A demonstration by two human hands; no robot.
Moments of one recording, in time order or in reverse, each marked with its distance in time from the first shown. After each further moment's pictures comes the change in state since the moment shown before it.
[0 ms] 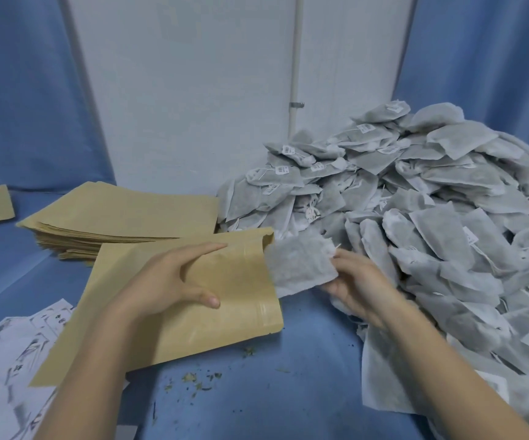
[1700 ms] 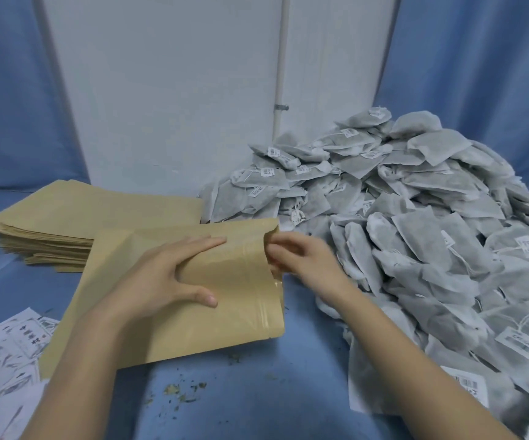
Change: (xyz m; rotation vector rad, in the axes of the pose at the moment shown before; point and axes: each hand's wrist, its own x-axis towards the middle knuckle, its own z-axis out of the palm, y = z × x) left_hand 0.009 0.012 0.004 -0.030 0.000 0.072; right_hand 0.022 -0.002 0.042 -0.681 0.016 -0.226
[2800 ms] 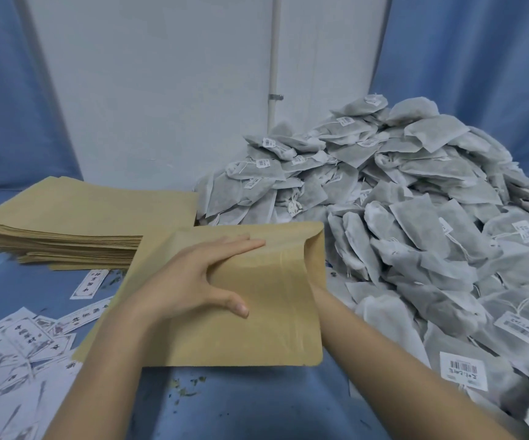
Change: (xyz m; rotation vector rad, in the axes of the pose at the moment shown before) left_hand 0.008 0.028 0.022 -0.068 -0.159 0.132; right_hand -0.014 -0.017 0.020 -0.200 -0.230 0.206
